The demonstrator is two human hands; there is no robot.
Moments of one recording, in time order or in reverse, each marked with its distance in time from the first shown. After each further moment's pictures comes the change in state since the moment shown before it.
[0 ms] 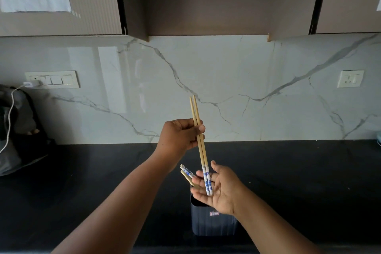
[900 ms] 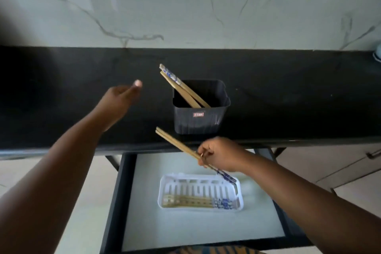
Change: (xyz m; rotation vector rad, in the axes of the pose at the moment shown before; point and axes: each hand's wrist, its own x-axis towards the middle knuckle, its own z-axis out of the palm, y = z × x) left_hand -0.019 -0.178 -0.116 0.581 0.057 -0.210; right_hand 0.004 0.106 -0.112 -1.398 -0.124 -0.196
